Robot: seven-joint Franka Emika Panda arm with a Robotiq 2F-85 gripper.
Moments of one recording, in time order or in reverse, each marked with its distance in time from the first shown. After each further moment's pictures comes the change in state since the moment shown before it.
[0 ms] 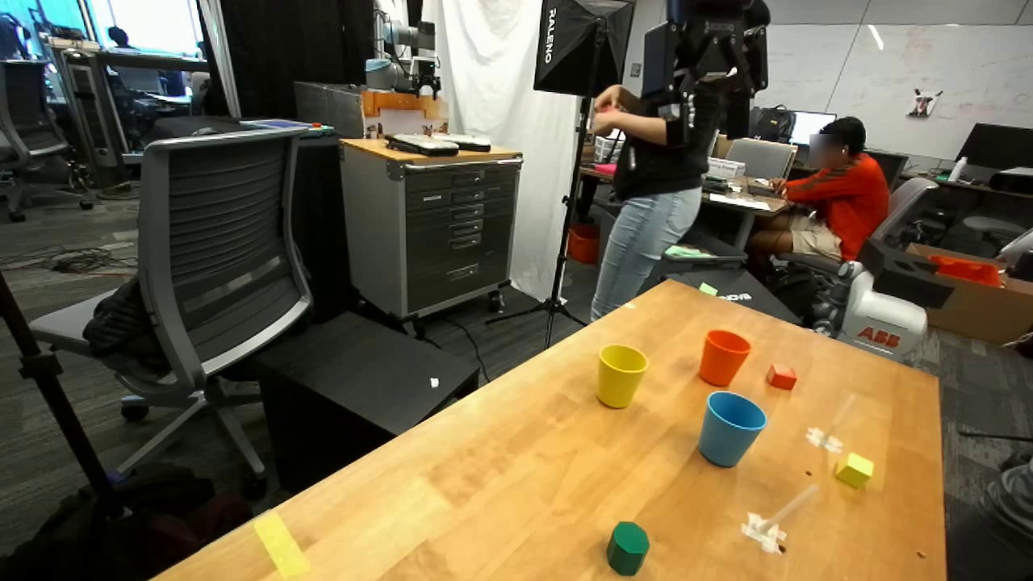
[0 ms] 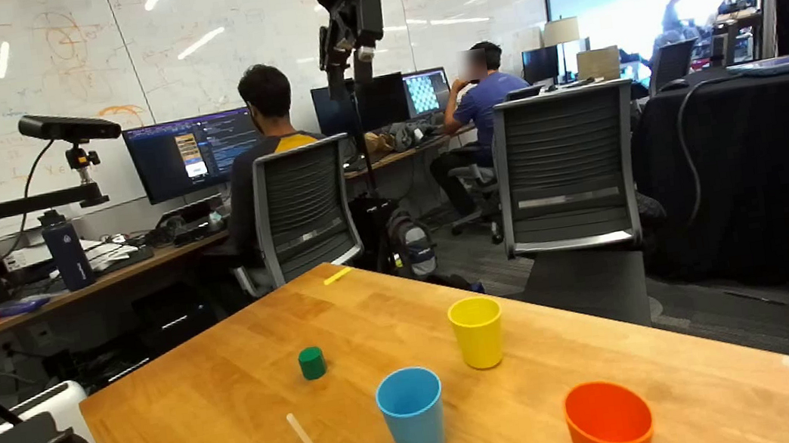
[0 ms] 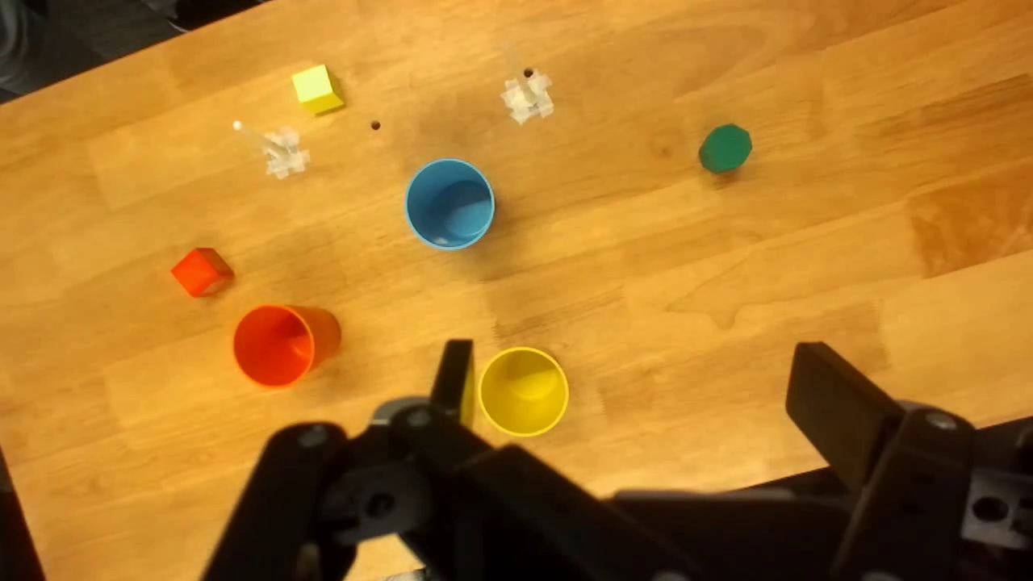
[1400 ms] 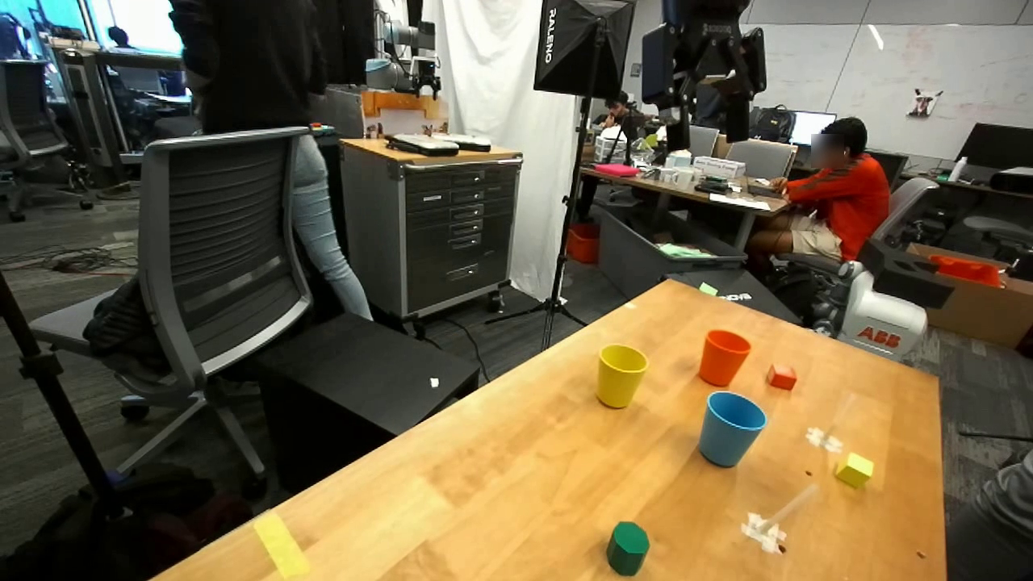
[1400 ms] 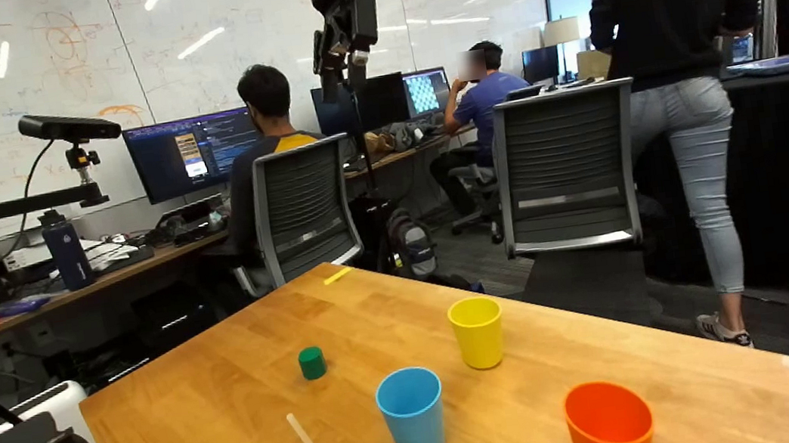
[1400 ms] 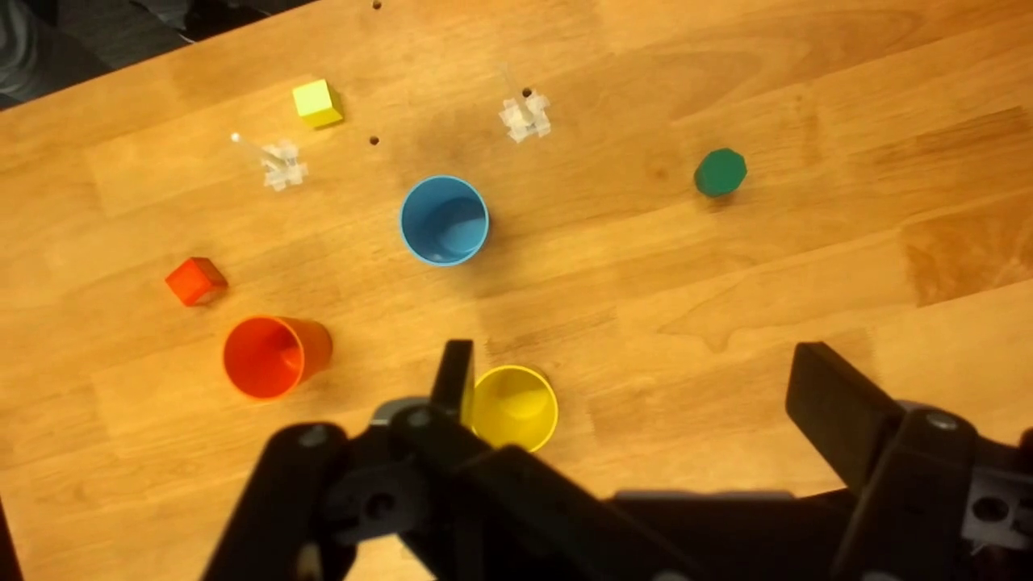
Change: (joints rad) arm 0.013 0.010 0.001 0.010 0.000 -0.029 -0.011
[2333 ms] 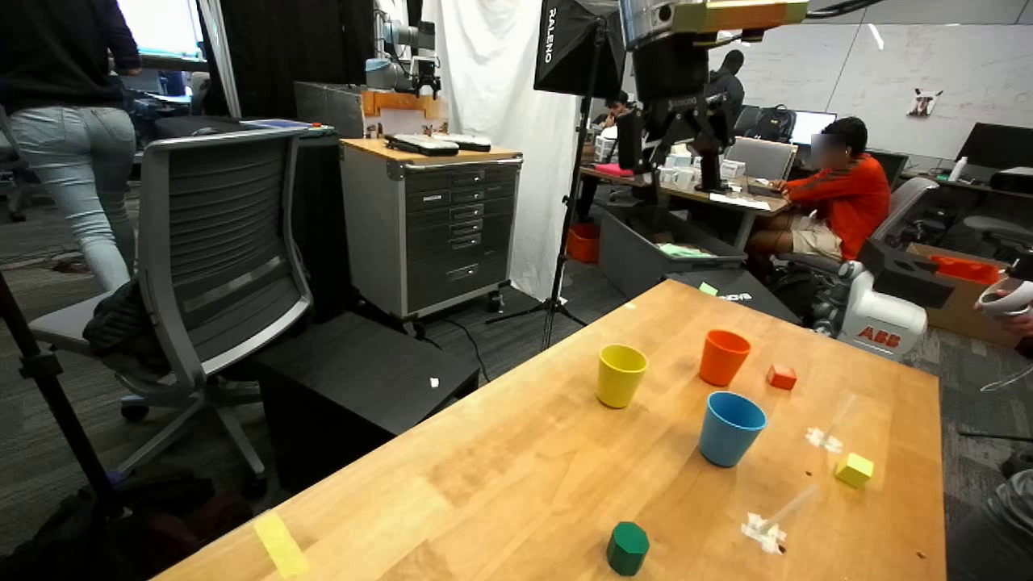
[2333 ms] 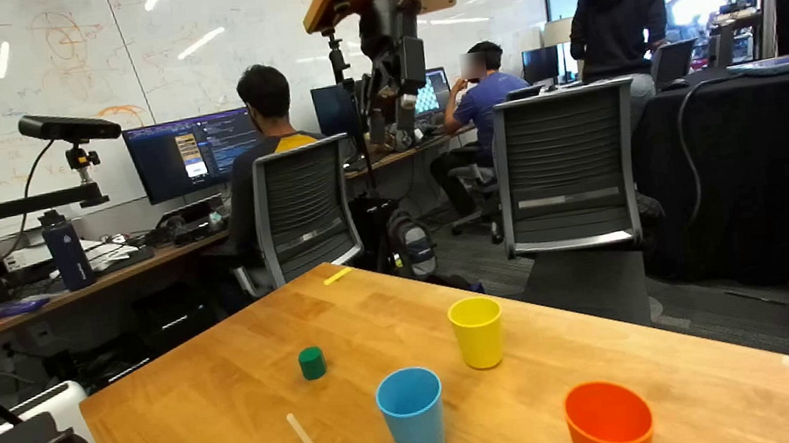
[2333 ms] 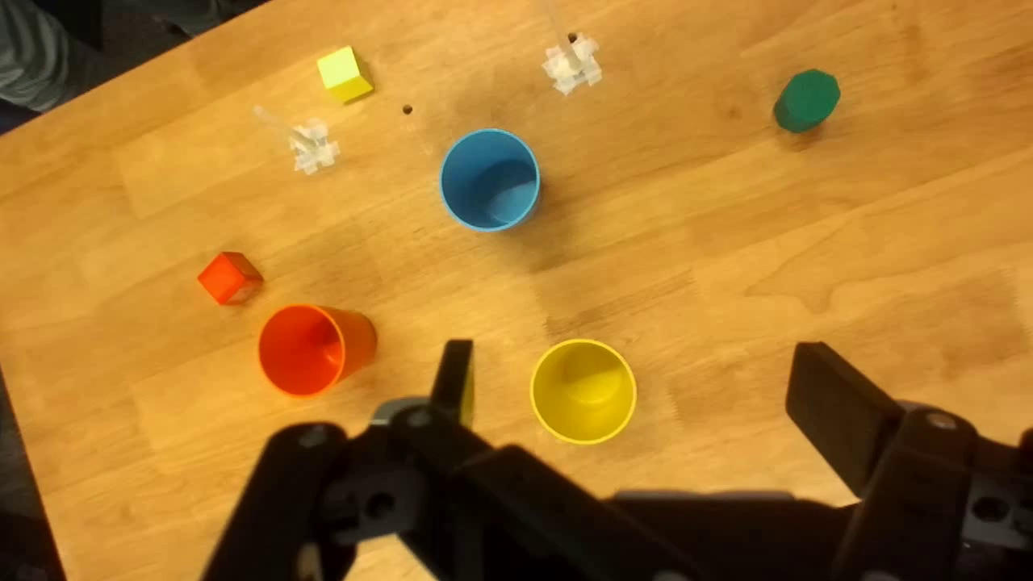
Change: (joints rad) arm -0.012 0.198 -0.043 0.150 -0.032 0.014 0.044
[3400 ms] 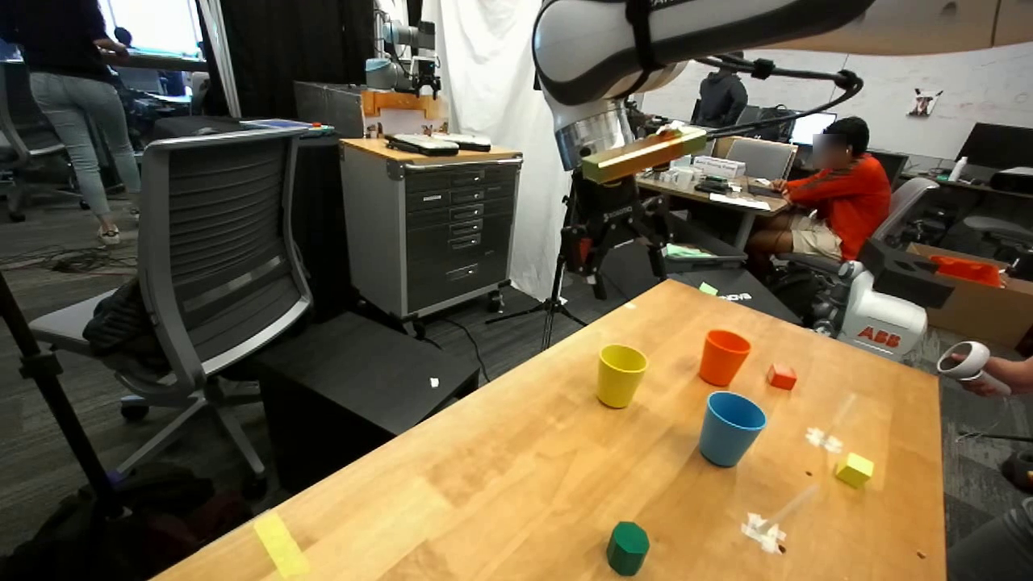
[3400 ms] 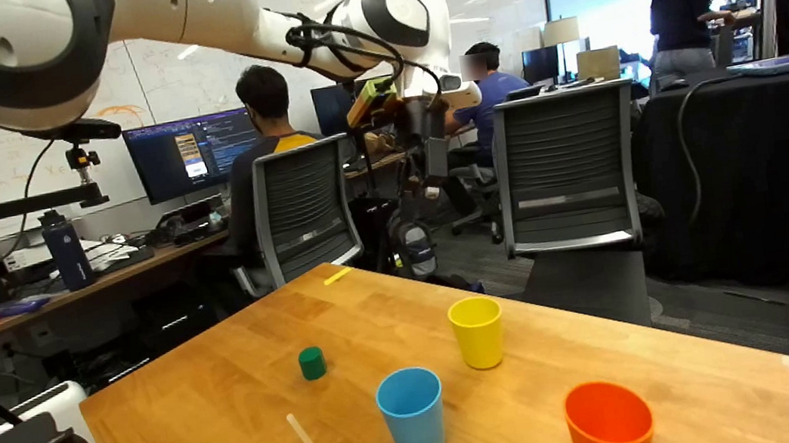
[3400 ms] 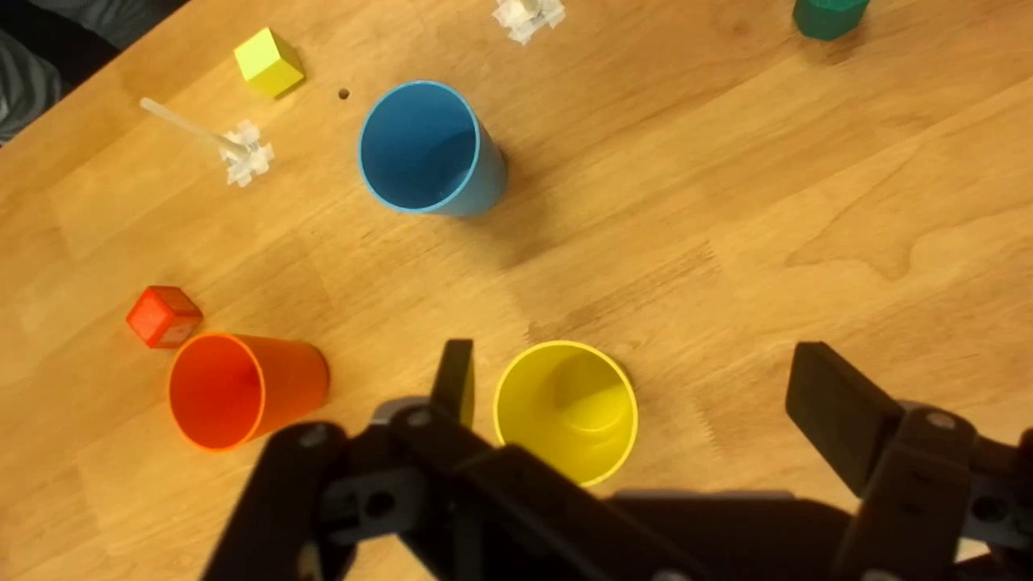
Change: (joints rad) arm 0.021 0.427 -0.012 0.423 -0.001 -0.094 0.151
